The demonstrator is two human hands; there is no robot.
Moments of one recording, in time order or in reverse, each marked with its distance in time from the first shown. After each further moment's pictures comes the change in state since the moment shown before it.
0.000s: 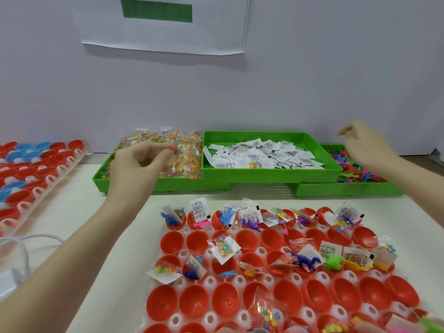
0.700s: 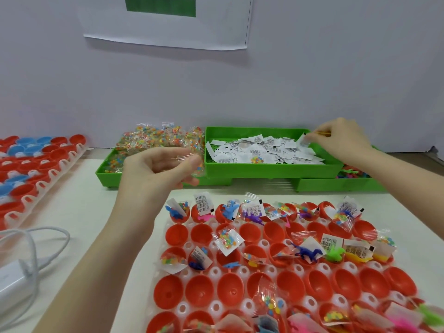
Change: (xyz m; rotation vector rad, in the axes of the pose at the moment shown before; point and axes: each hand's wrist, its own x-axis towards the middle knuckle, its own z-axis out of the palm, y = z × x) left_hand -0.037 0.035 -0.004 -0.321 -0.138 -0.175; right_hand -0.001 -0.029 0.015 0.008 -0.007 -0.203
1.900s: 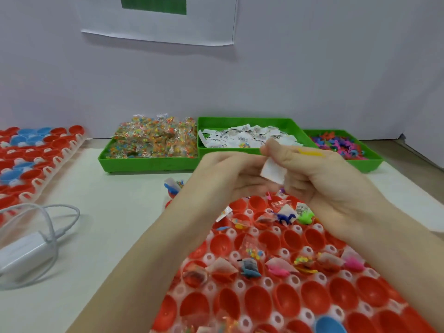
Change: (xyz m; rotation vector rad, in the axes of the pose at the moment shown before) left_hand -0.063 0.052 0.046 -0.249 -0.529 -0.232; right_hand -0.163 -0.124 -0.060 1.292 -0.290 0.310
